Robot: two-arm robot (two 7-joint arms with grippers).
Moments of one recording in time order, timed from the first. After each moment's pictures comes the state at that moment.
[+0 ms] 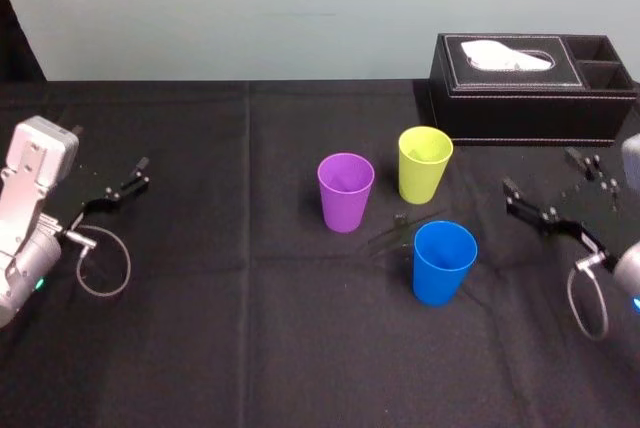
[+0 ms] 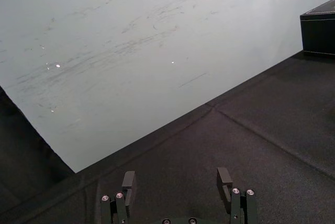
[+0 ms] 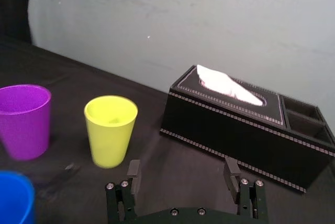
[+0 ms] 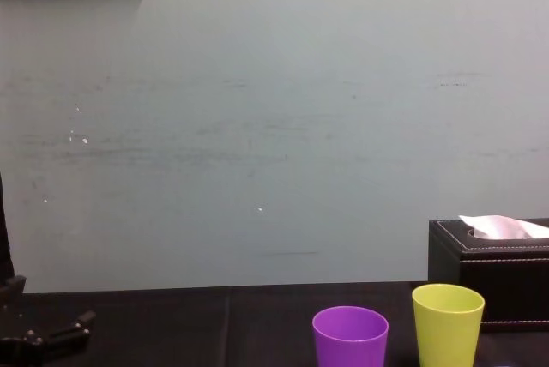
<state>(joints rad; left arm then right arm) -0.20 0.60 0.45 -1.41 -0.25 -0.12 0.03 0.03 0.68 -0.31 -1.59 0.38 -0.06 0.05</state>
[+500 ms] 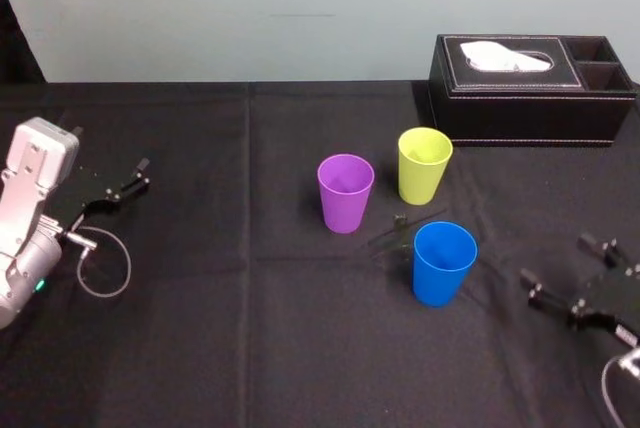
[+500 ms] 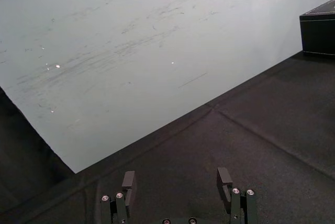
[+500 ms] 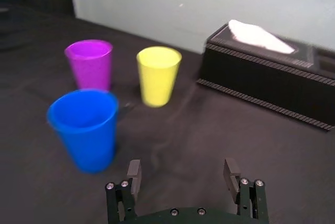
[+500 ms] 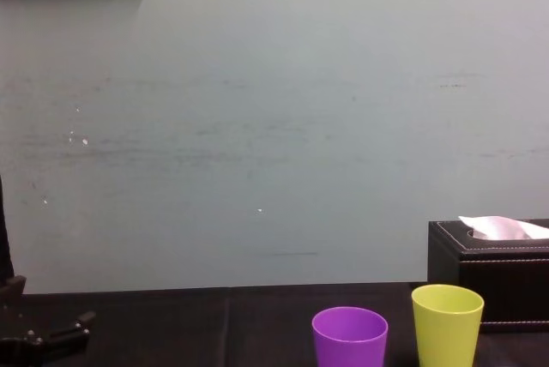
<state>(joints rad) -0.20 0.60 0.45 -1.41 -0.25 -0.12 0.03 -0.31 0.82 -0.16 -1.80 0.49 -0.06 0.14</state>
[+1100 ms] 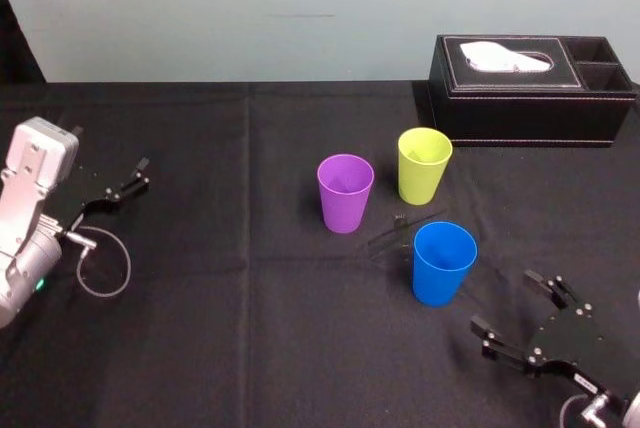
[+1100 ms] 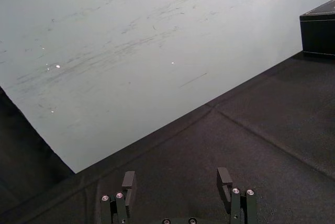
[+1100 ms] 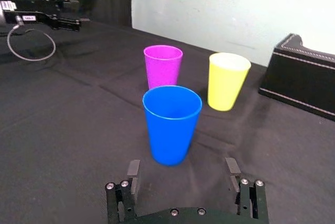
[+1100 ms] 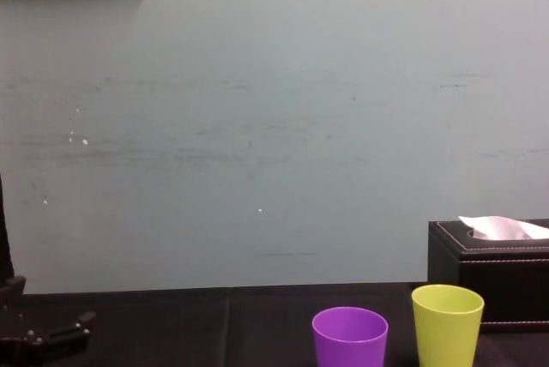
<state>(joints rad) -0.20 0.60 0.45 -1.41 -0.25 -0.12 0.03 -0.36 0.76 -0.21 -1.79 0.43 -0.20 0.25</state>
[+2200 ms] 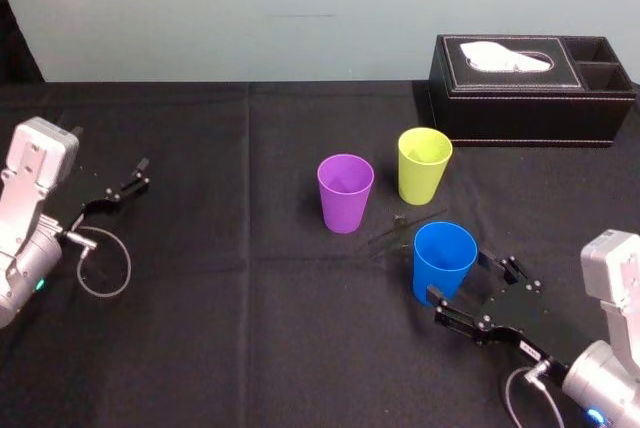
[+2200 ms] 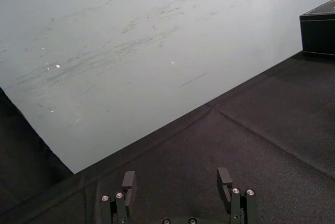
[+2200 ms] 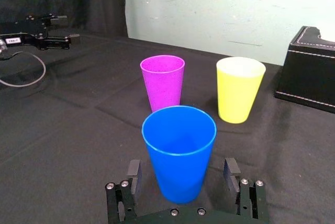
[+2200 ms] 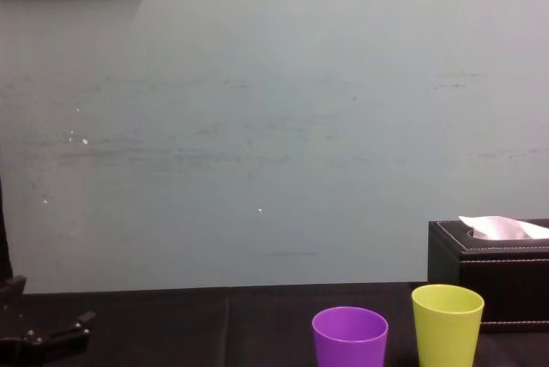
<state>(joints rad) -0.20 0.60 0.45 -1.41 -0.25 -0.12 0.03 -0.22 0.57 -0.24 -1.71 0.39 -0.09 0.30</state>
